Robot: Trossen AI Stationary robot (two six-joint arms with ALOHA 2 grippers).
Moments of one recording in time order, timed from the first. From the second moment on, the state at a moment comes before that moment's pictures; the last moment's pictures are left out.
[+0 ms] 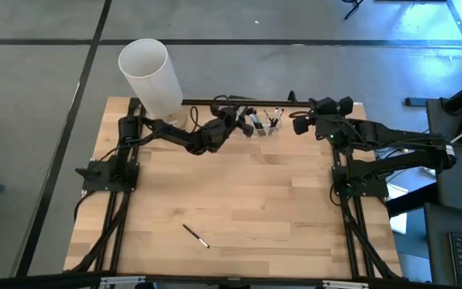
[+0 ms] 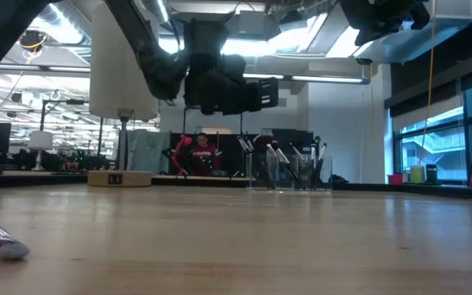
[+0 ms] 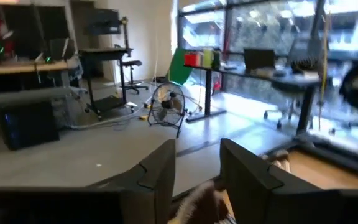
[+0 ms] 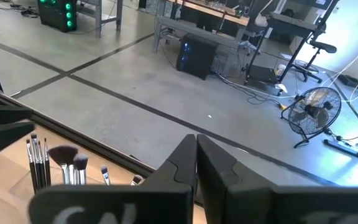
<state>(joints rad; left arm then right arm) 0.24 2.01 1.06 1.03 -0.75 0.00 -0.09 0.92 0.99 -0.63 1.11 0.33</state>
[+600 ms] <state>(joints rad) -0.13 1.51 1.05 -0.53 0.05 -0.31 -0.09 0.92 0.99 -0.62 1.05 0.34</state>
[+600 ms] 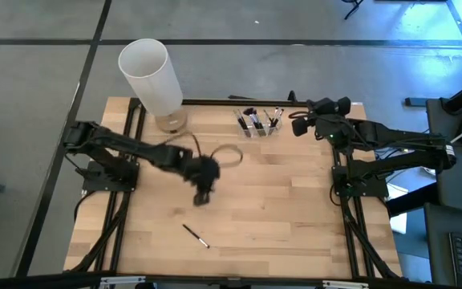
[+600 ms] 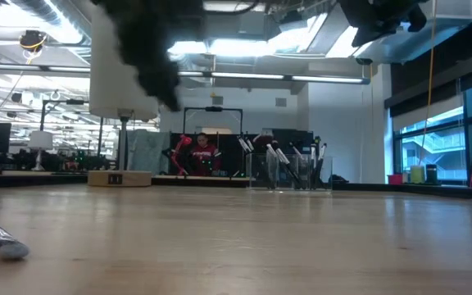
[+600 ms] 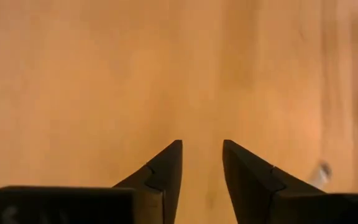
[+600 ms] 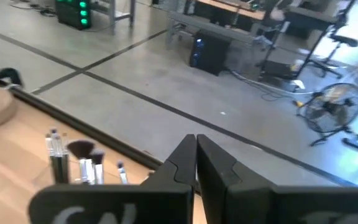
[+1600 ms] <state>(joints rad) -0.63 1.80 1.04 -0.46 -0.09 -0.34 -0.09 0.99 0.99 -0.50 0.96 0.27</state>
